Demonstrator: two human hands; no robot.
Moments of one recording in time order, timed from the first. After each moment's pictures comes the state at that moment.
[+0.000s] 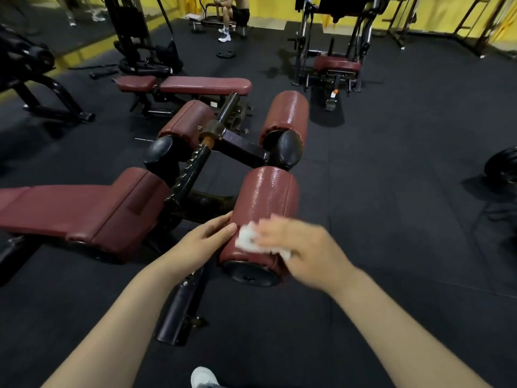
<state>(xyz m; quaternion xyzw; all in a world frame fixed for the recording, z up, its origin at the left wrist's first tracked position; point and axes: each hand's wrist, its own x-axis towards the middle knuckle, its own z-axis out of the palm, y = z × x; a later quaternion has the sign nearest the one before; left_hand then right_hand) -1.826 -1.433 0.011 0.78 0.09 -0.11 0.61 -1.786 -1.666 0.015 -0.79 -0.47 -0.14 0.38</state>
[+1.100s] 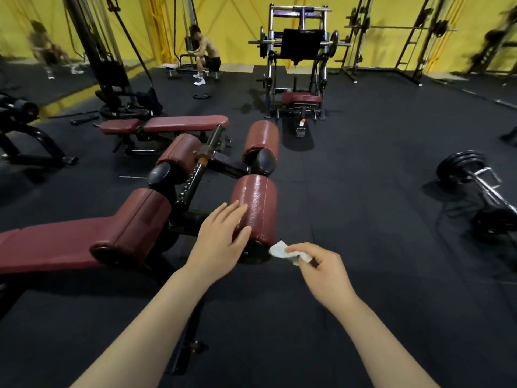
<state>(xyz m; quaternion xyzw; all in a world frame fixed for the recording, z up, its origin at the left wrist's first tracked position) -1.881 -1.478 0.047 0.95 -0.08 0.12 0.29 -1.907 -1.710 0.019 -0.83 -0.08 -0.03 0.56</state>
